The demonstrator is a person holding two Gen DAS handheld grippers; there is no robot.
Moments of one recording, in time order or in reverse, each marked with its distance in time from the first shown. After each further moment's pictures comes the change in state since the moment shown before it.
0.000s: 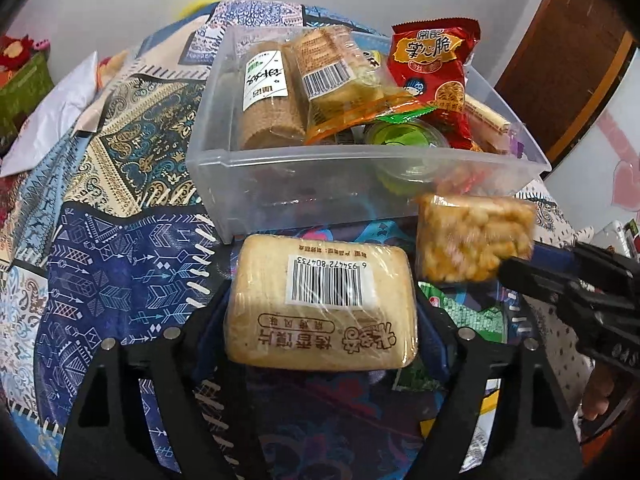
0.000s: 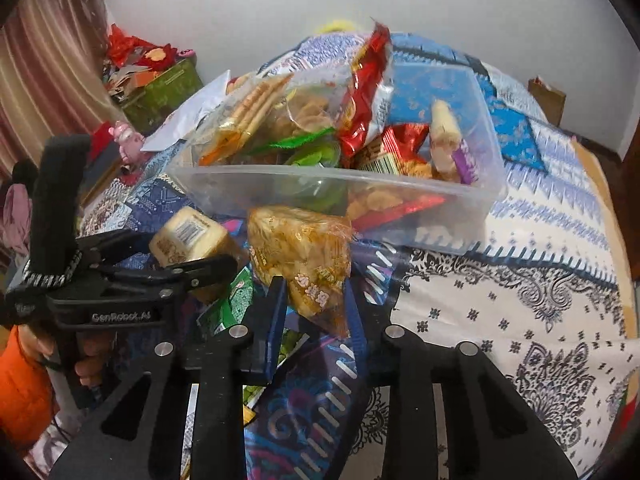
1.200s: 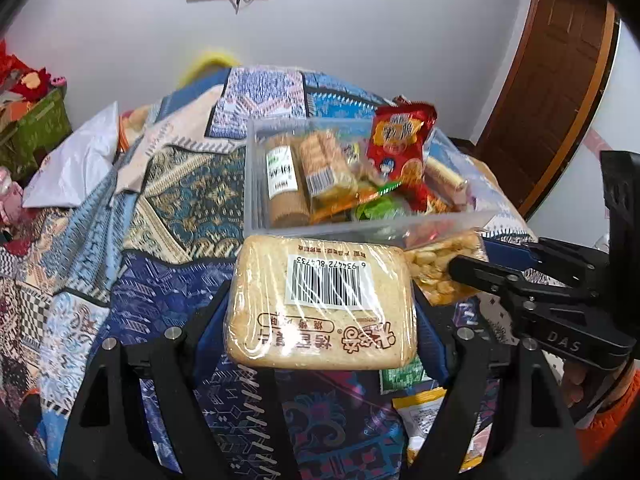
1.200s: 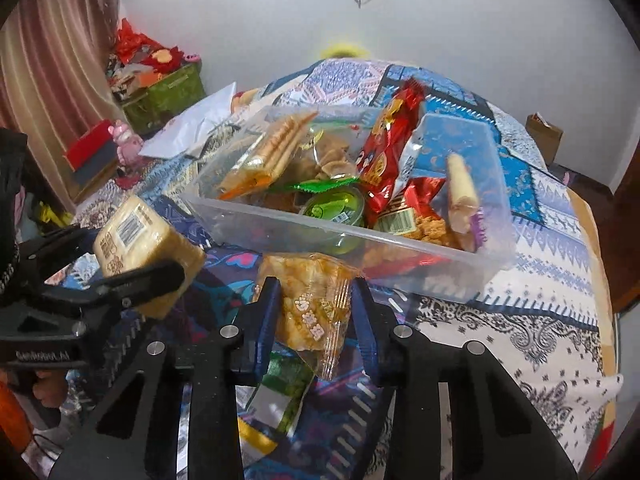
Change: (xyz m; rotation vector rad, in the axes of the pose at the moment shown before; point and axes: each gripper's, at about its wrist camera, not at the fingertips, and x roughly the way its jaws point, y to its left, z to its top) left arm -0.081 -0.006 0.004 0.028 -0.189 0.023; right arm -0.020 0.024 0.017 -0.099 -0.102 -0.066
